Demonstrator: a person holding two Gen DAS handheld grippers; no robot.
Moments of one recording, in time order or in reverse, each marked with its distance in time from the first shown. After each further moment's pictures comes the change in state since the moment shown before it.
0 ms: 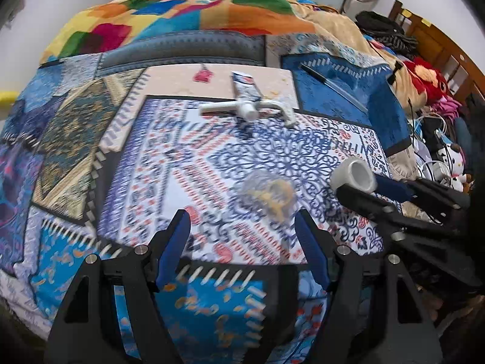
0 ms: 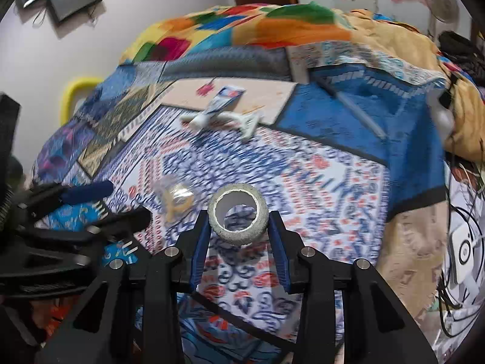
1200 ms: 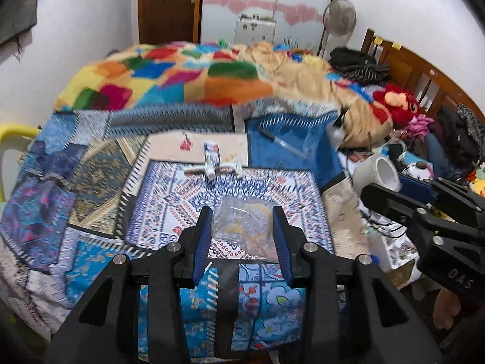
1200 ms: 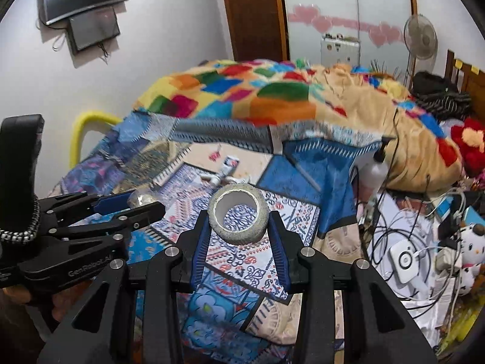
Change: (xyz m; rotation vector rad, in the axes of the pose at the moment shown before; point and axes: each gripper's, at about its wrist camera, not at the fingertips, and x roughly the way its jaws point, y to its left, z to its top) left arm -0.142 -0.049 -0.004 0.040 -0.229 -0.011; right arm -0.151 0.030 0.002 -0.052 -0.215 -0.066
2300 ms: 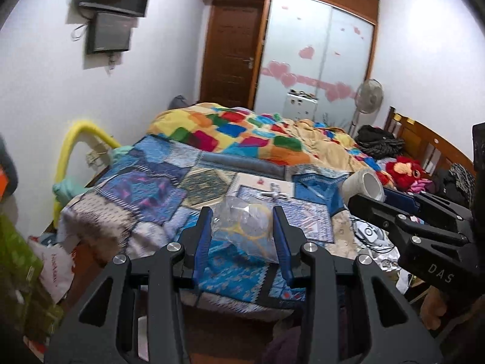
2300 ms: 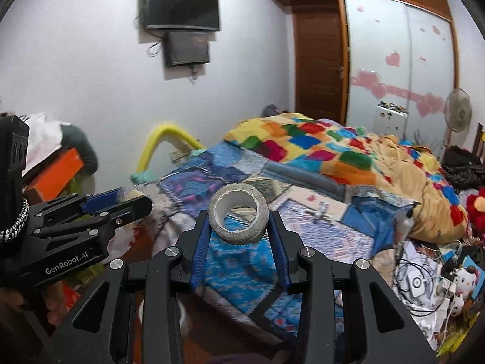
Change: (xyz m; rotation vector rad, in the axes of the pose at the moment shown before) left arm -0.290 0.071 -0.129 -0.186 -0.320 0.169; right arm -0.152 0.179 -0.040 -0.225 -0.191 0.186
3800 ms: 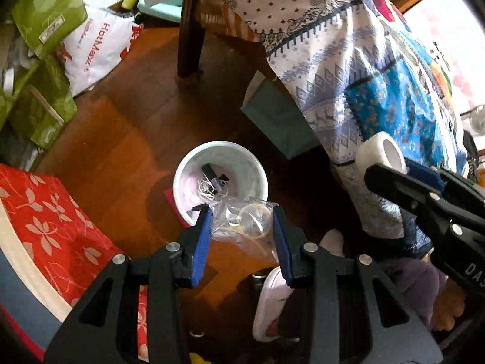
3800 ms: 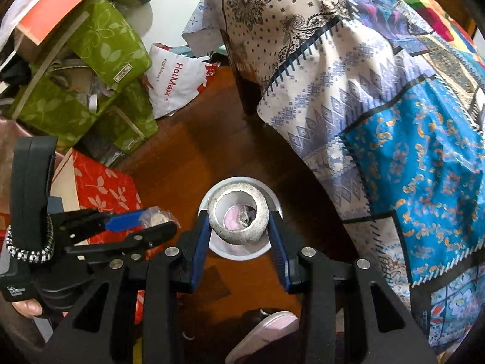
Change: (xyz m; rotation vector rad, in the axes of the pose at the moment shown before) left arm 0.108 0.267 -0.273 -0.603 0.679 0.206; right arm 0.268 0.196 -0.160 -0.201 0.739 0.348
